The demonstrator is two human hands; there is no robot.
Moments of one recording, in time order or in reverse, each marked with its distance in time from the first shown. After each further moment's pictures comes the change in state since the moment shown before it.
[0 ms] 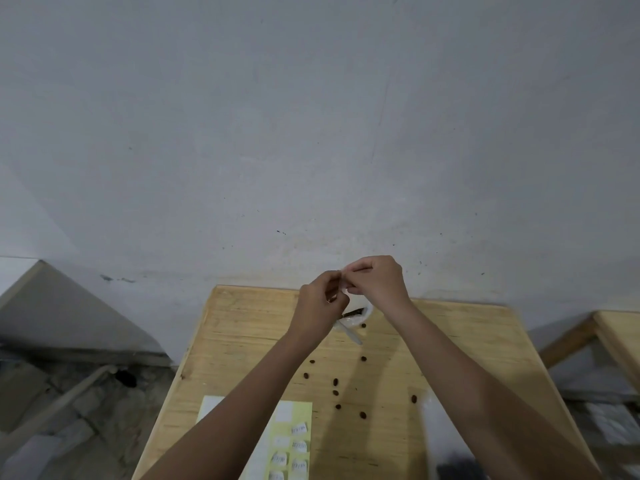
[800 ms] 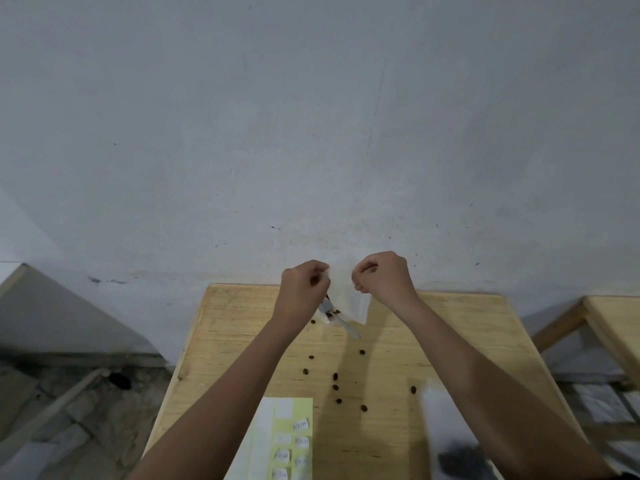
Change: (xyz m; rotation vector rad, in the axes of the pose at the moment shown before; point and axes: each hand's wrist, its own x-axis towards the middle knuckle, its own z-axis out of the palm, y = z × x) left_hand 0.022 -0.014 -0.020 0.228 0.105 0.082; right_hand 0.010 0.015 -0.010 -0.250 0.046 -0.032
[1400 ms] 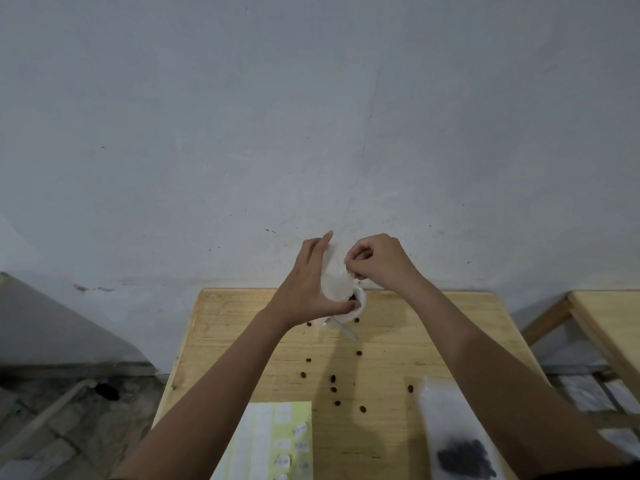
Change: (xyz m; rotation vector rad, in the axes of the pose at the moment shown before) left_hand 0.011 0.008 -0.013 0.147 -0.318 0.297; right_hand 0.002 -0.031 -0.018 -0.015 -0.146 -0.108
